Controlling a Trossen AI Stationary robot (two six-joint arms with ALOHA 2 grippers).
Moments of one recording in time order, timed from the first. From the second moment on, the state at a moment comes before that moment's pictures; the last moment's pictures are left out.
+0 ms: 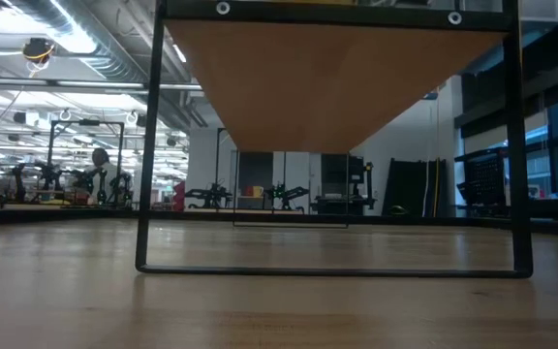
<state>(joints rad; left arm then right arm) -0.39 2.08 2.36 -1.46 -0.06 -0.05 0.59 1.48 1.44 -1.08 1.14 1.72</state>
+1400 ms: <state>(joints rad) -0.39 2.08 2.36 -1.43 -0.09 -0.01 0.59 1.49 1.44 -1.08 1.14 1.72</state>
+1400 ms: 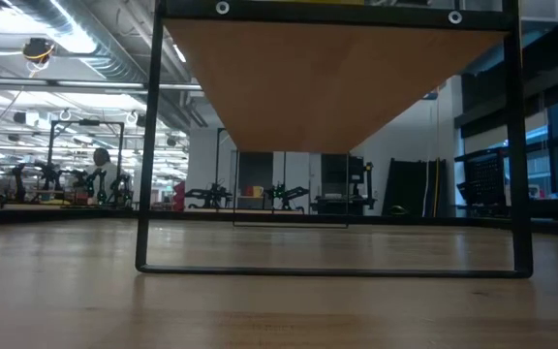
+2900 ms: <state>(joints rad) -0.40 2.05 2.36 -1.45 -0.12 0.00 0.59 1.49 1.44 -1.10 1.10 1.72</state>
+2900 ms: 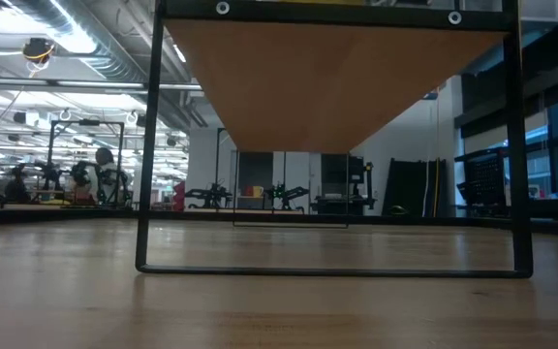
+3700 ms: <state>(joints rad) -0.42 2.05 2.36 -1.44 -0.11 -0.05 0.59 1.49 1.44 -1.09 1.04 1.72</state>
